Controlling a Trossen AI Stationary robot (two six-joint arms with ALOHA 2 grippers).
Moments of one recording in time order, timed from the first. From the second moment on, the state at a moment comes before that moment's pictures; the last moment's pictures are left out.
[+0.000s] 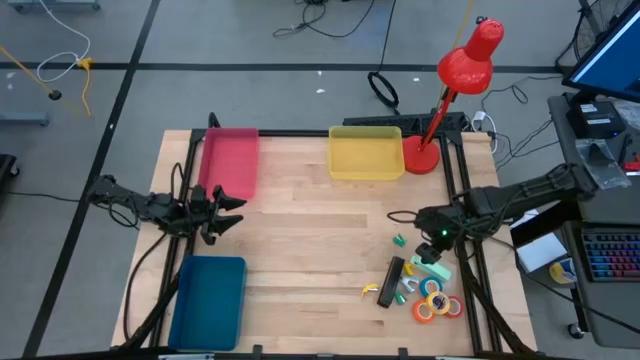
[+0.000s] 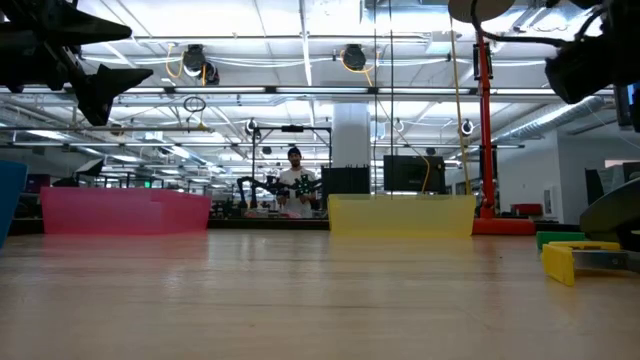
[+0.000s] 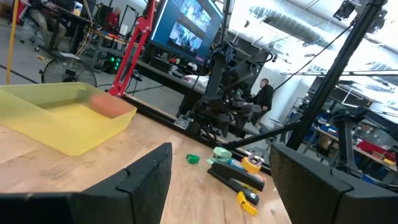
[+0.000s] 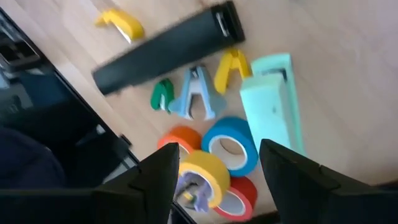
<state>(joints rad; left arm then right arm) -0.36 0.03 0.02 0.18 -0.45 -0.37 0.25 0.89 0.66 -0.95 -0.40 1.14</state>
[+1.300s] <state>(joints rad) -0.36 0.03 0.02 0.18 -0.45 -0.37 0.64 1.05 0.66 -1.02 -0.15 1.42</state>
